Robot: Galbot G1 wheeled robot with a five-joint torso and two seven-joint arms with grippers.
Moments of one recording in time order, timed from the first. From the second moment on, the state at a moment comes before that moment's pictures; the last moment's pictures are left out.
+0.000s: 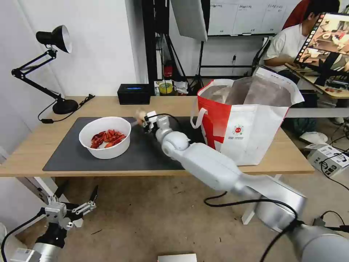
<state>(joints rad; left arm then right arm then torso) 1.88 -1.24 -0.87 -2.10 -0.37 -0.29 0.21 -0.21 1.34 -0.57 1.29 0.78 -0.12 0.32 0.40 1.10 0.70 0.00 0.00</state>
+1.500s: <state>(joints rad) 1.90 -1.25 -0.85 -2.14 -0.33 -0.29 0.16 -0.46 0.75 -0.11 1.93 0.97 -0.24 0.56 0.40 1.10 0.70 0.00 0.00</state>
